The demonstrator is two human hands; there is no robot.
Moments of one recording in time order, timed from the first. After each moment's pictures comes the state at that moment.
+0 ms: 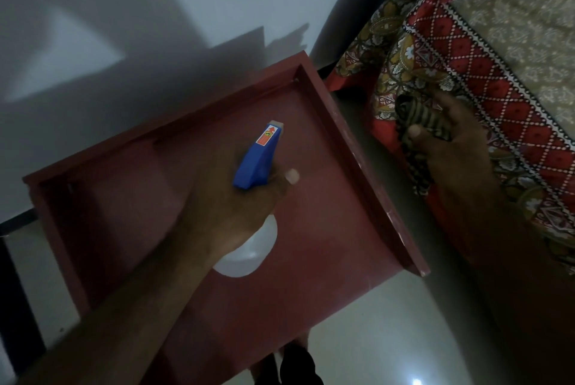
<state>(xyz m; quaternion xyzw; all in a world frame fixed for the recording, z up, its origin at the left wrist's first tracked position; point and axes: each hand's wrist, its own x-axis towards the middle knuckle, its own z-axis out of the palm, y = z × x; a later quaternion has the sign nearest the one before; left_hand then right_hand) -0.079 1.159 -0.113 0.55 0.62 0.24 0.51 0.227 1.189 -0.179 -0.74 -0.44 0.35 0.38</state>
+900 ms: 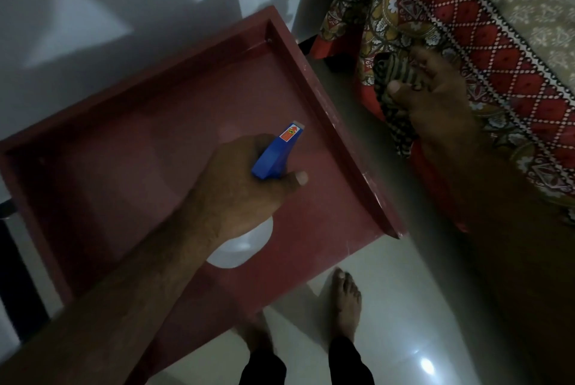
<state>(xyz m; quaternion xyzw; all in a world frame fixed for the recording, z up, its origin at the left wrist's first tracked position) -0.036 1.130 -0.129 0.63 0.59 0.14 0.48 0.249 1.197 -0.198 -0.71 -0.41 0.41 0.41</state>
